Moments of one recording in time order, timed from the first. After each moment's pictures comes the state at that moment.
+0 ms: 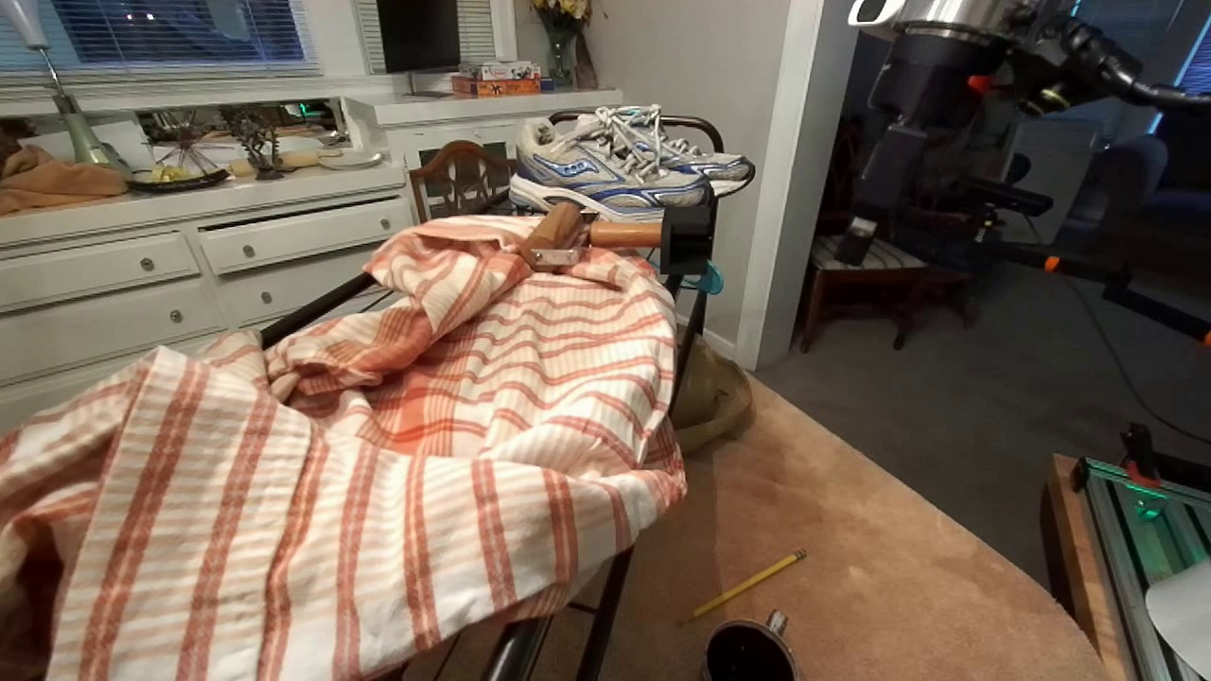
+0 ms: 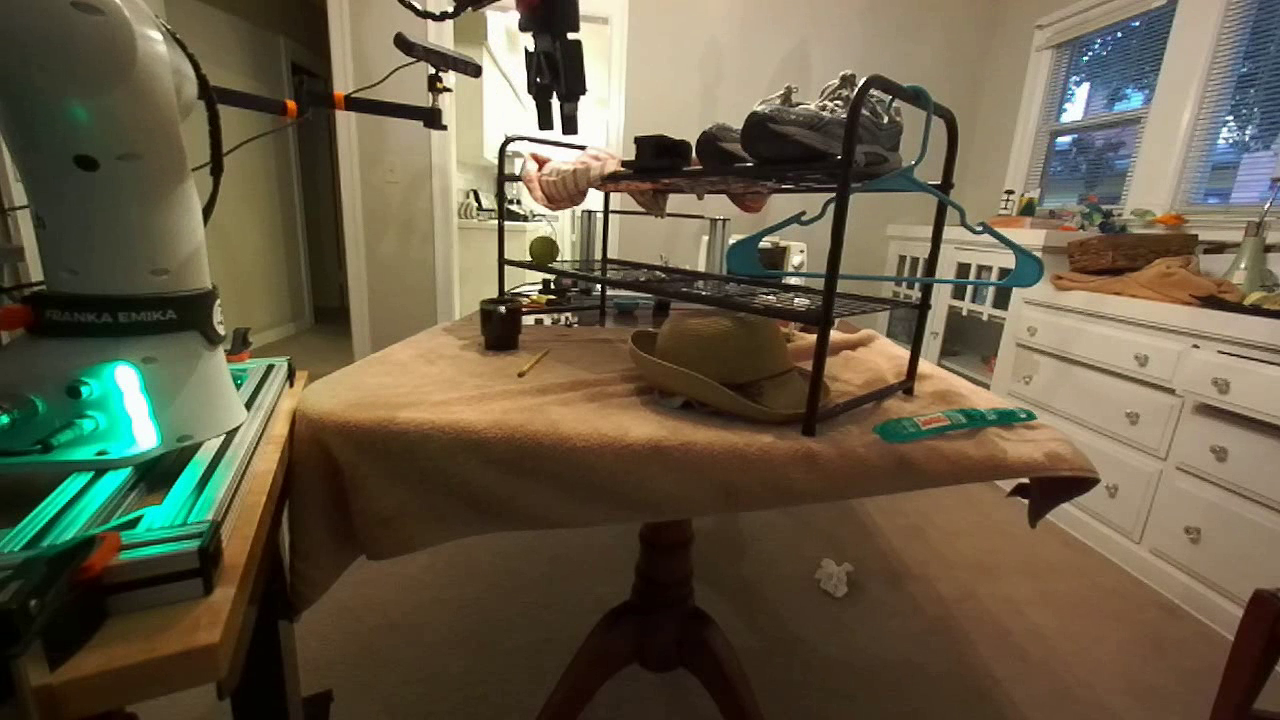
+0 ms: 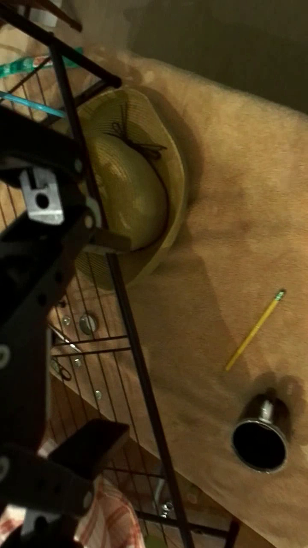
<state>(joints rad) 0.07 -0.57 0.01 -2.51 0.16 2.13 -0.05</state>
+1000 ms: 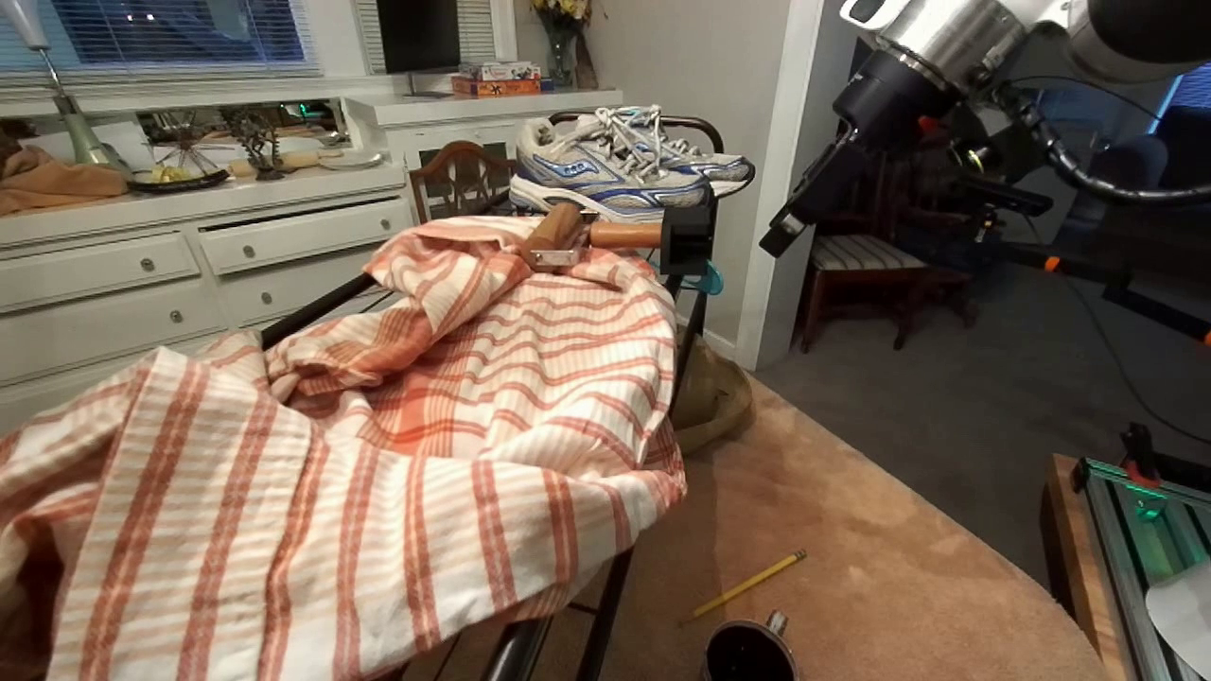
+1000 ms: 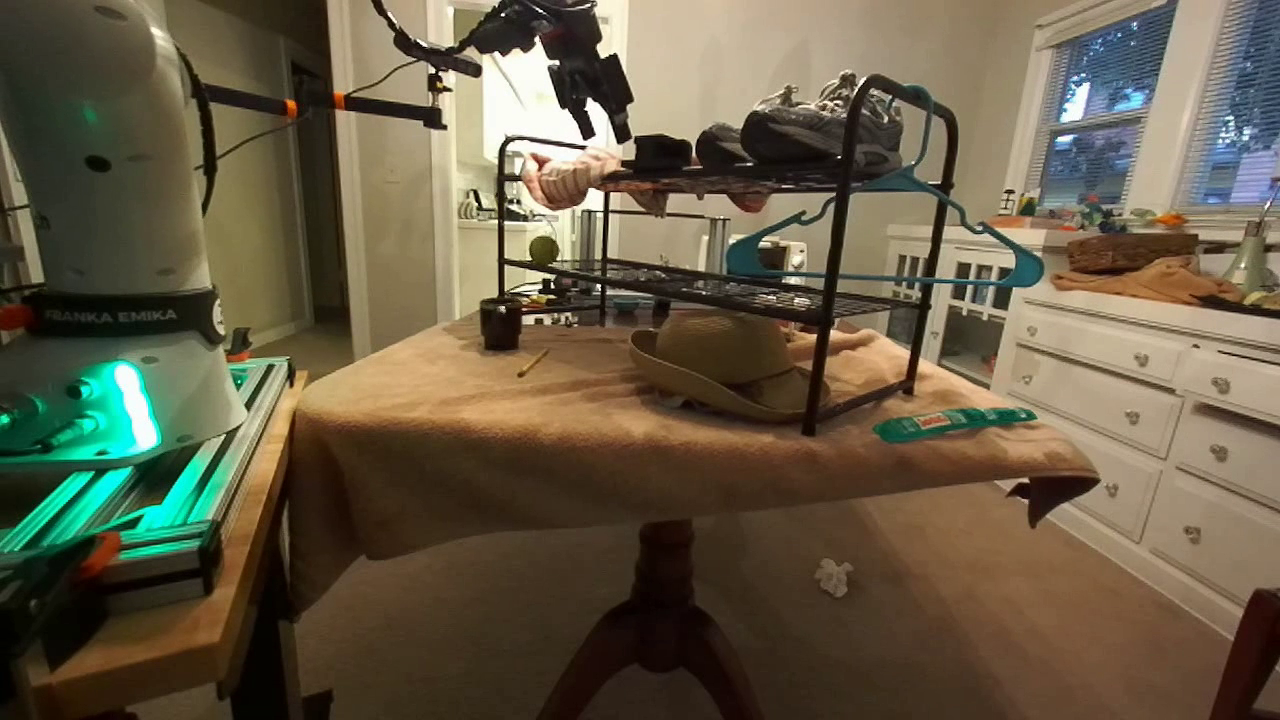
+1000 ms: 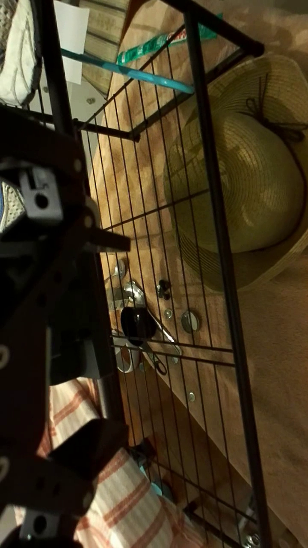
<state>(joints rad) 0.16 -0.54 -0.06 -2.64 0.19 2.64 -0.21</state>
